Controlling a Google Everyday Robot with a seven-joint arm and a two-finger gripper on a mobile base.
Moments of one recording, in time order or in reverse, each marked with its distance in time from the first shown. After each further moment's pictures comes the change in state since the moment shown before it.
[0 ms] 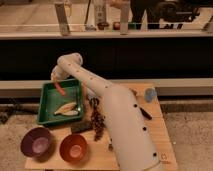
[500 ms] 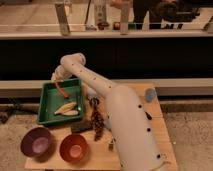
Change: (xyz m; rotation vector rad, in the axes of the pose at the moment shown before) arm -0.004 0.010 -0.012 0.017 0.008 -0.003
